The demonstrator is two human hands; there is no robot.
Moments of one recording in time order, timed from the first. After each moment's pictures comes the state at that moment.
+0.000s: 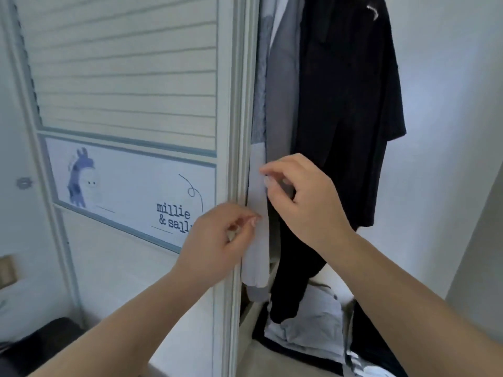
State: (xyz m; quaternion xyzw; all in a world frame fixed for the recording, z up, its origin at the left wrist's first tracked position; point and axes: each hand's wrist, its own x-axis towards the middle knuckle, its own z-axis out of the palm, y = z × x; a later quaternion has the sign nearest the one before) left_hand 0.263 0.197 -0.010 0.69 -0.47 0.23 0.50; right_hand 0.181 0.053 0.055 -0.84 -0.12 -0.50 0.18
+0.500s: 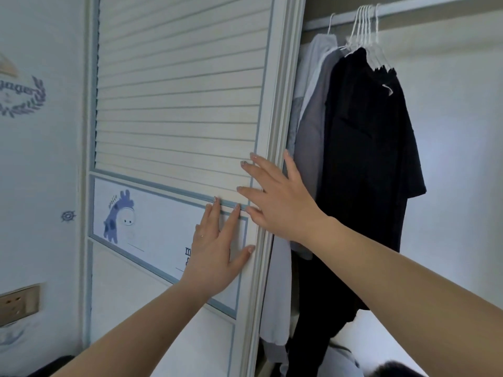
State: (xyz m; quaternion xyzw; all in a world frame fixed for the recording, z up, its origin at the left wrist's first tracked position) left_hand 0.337 0.217 0.008 0.81 -0.35 0.36 0.31; right_hand 0.260 0.078 0.128 -0.84 -0.14 -0.42 -0.32
